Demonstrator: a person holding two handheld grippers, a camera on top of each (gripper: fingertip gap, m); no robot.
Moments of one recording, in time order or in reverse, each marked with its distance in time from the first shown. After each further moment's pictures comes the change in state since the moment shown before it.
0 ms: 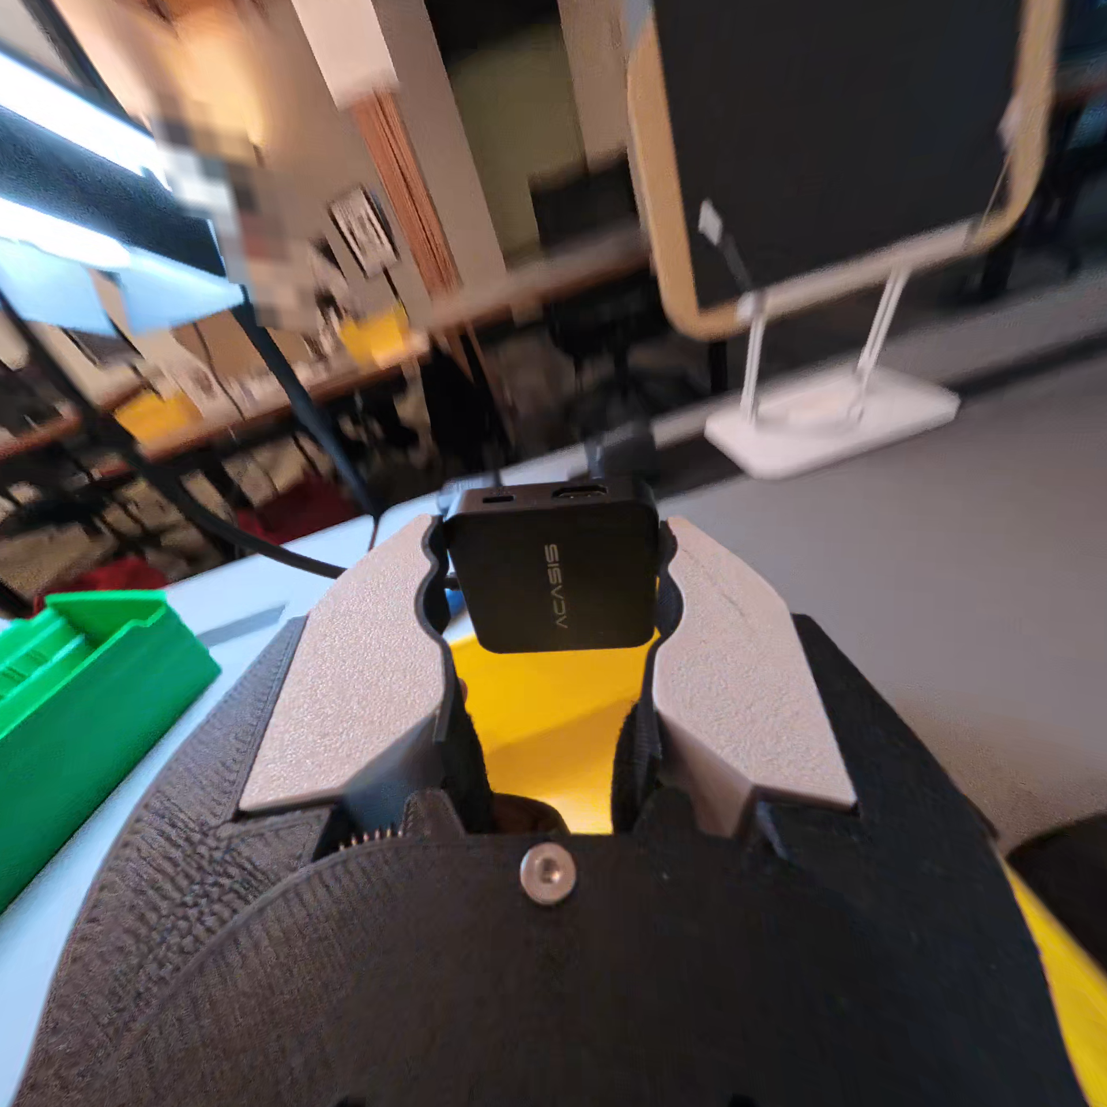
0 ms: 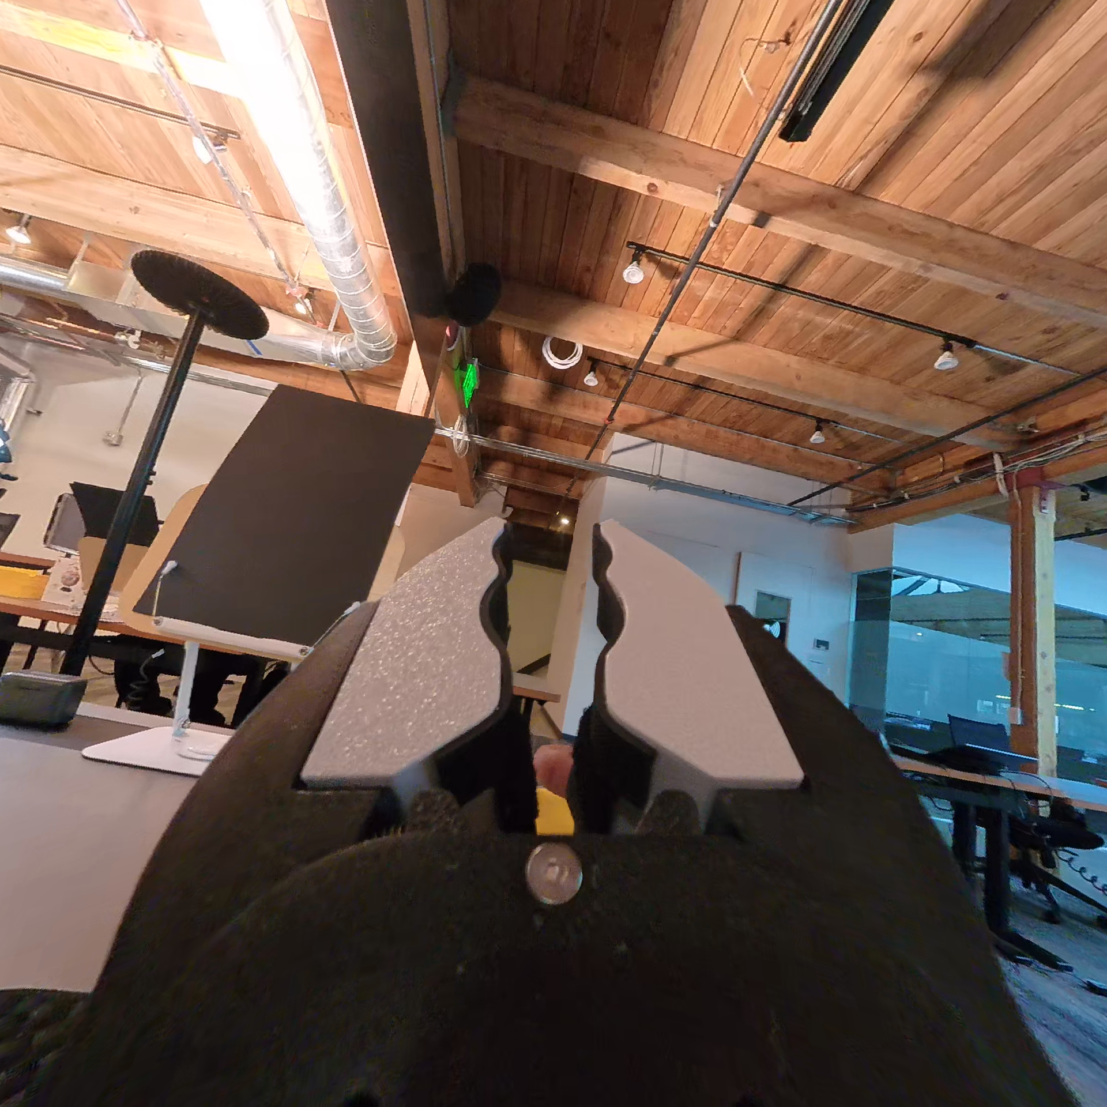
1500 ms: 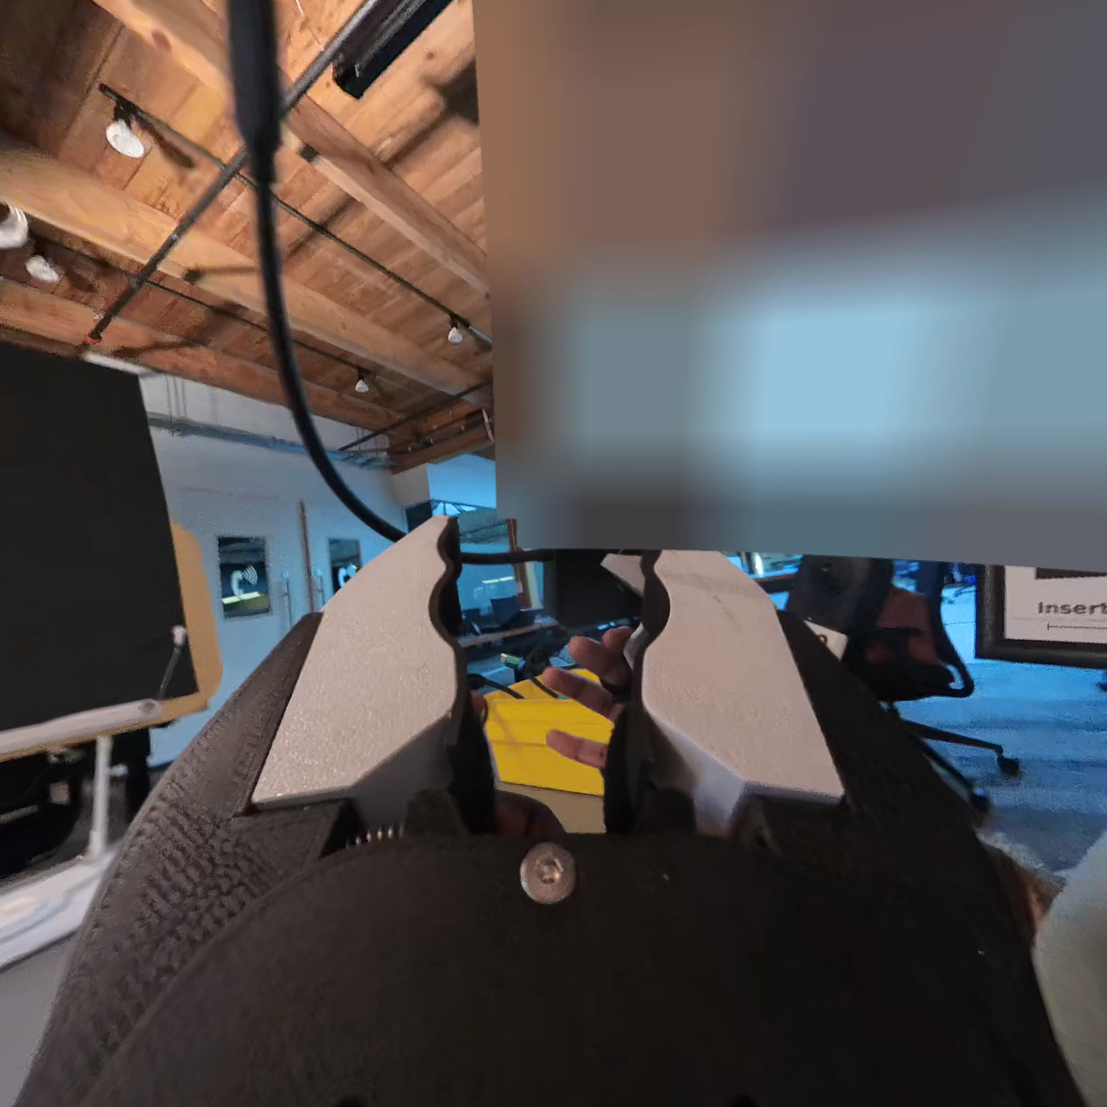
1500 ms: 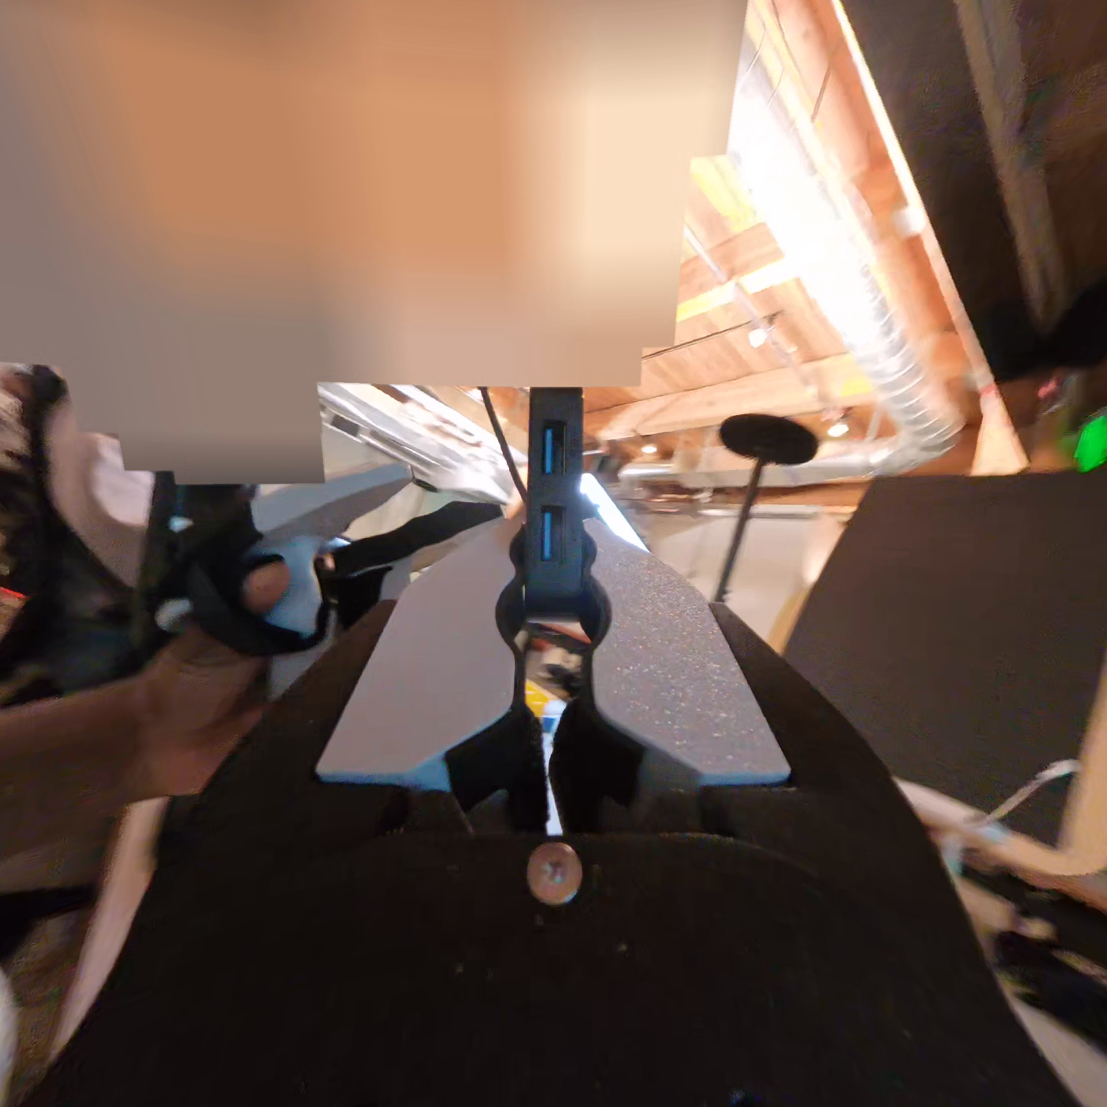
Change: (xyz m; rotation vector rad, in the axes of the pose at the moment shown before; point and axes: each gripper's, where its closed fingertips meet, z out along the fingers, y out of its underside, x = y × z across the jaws) left arm 0.374 -0.105 -0.165 0.900 0.792 -0.378; right arm -0.271 -0.025 -0.014 0.234 -0.846 0.580
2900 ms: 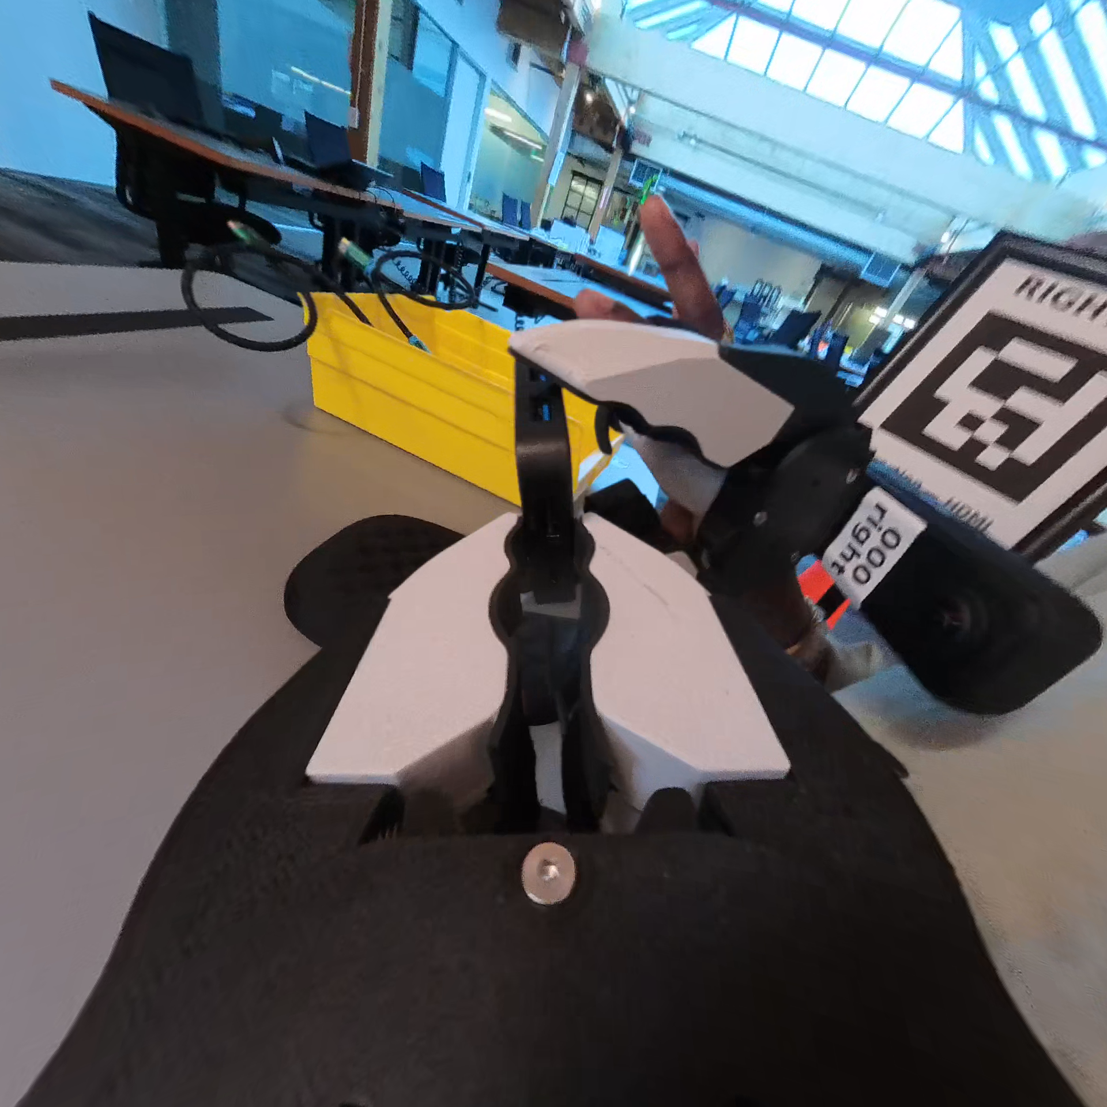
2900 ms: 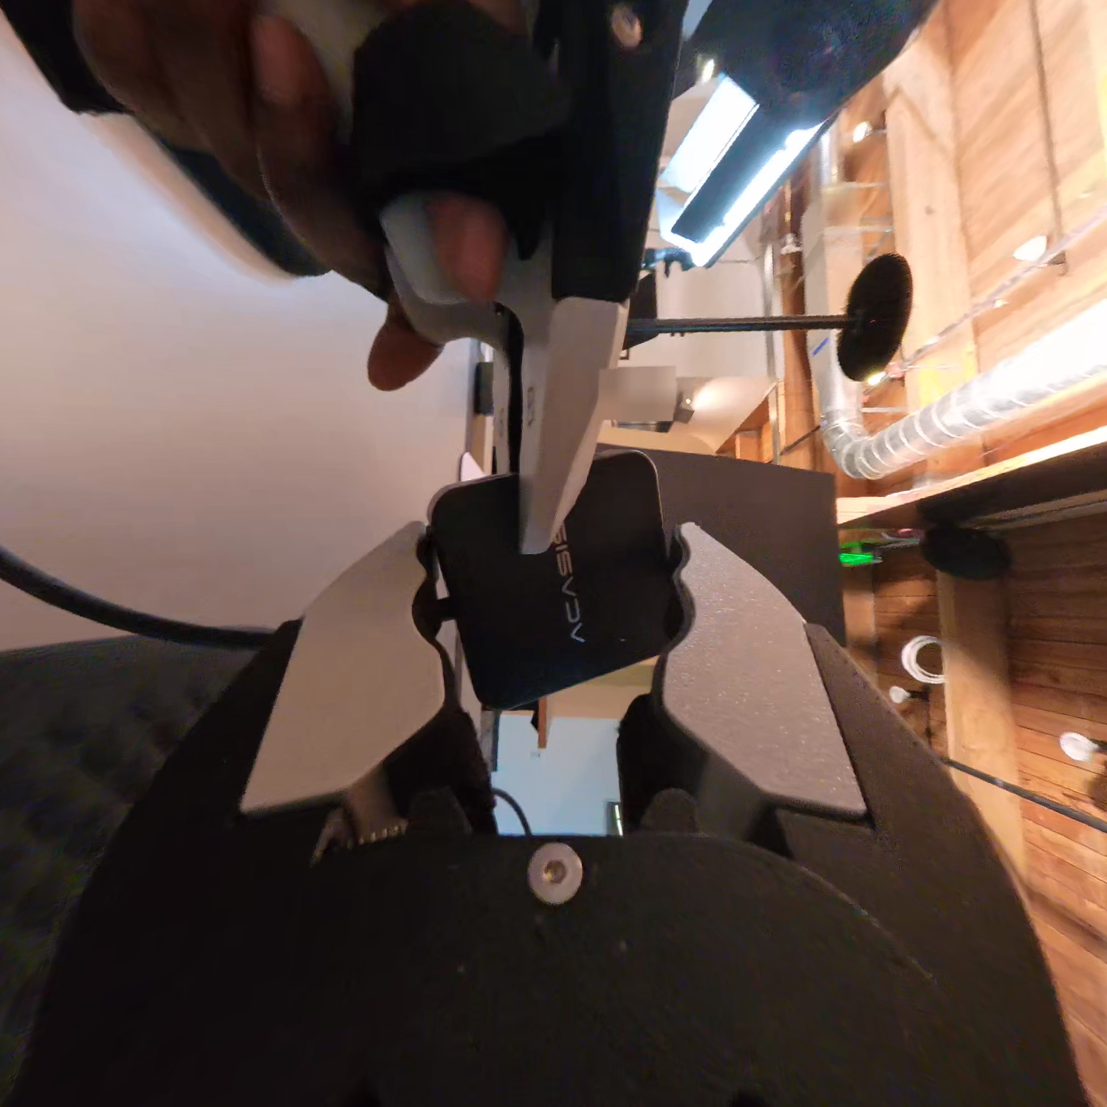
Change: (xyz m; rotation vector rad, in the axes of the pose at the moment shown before) left arm 0.021 0.105 -0.013 -0.715 0.113 -0.541; right arm -0.006 0.083 -0.030 -0.860 -0.337 -1.179
